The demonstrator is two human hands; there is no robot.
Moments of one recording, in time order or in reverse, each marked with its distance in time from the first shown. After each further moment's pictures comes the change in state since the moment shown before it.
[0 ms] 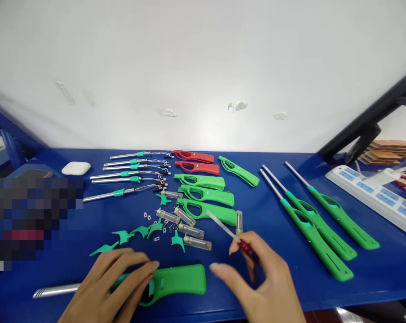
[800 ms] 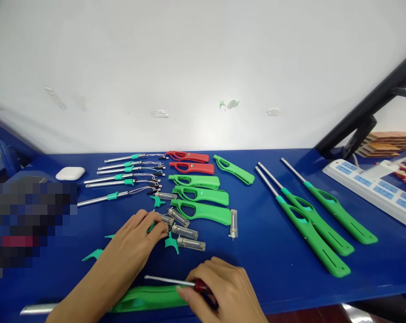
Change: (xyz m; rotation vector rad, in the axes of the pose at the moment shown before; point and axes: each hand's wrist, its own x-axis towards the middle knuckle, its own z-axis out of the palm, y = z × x) left_hand 0.071 -0.023 0.030 0.270 -0.135 0.096; right_hand -0.015 -0.005 0.033 0.076 -0.439 -0.190
